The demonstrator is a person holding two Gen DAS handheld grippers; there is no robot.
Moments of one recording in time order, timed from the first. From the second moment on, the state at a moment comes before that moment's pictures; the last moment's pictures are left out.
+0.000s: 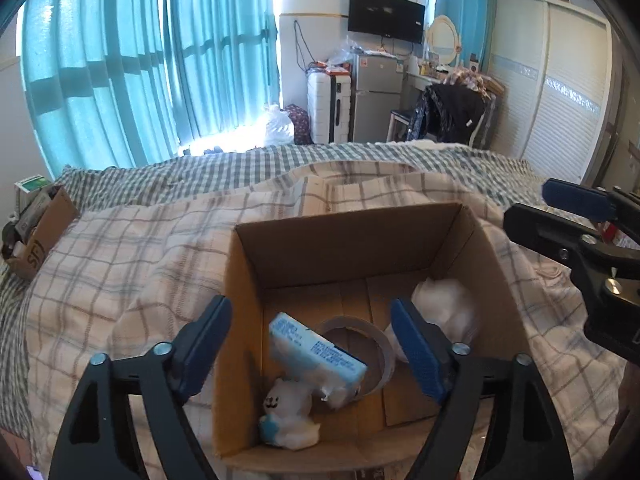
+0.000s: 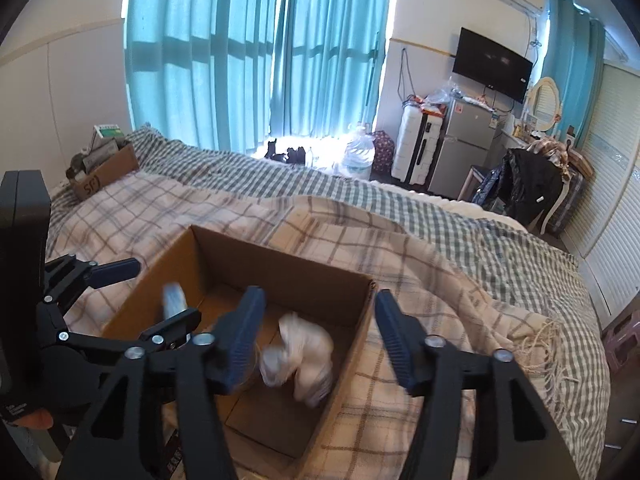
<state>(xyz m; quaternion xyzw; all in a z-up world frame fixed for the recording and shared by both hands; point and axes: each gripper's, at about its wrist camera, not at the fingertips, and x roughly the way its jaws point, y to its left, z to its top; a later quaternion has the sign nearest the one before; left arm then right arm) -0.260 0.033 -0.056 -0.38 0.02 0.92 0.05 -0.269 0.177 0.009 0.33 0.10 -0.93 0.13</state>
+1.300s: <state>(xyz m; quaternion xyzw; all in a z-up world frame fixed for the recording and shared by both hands) -0.058 0.041 -0.058 -0.38 0.00 0.92 -0.02 -0.027 0.232 0.036 0.29 0.09 -0.95 0.11</state>
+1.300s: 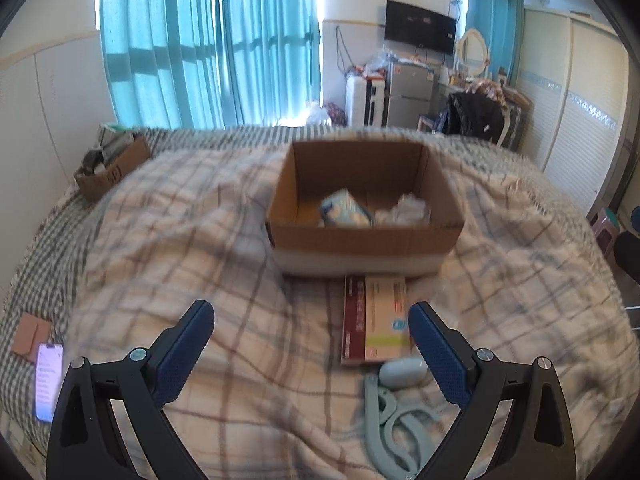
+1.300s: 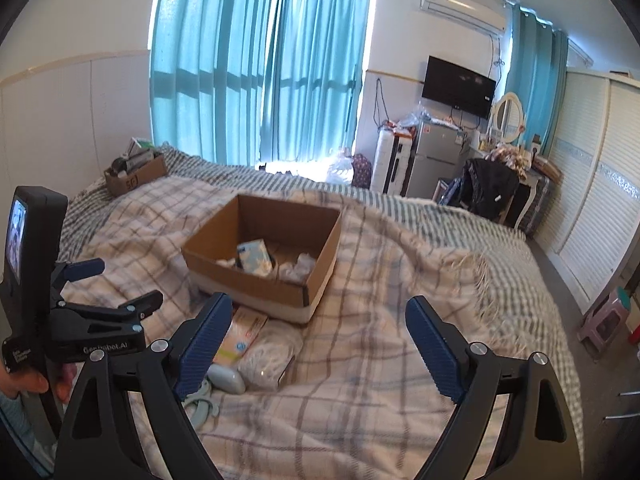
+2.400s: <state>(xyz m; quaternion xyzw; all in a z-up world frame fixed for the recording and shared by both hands) -0.023 0.061 -0.135 -0.49 -0.06 0.86 0.13 -0.031 0.233 -0.046 0.36 0.05 -0.92 0.10</state>
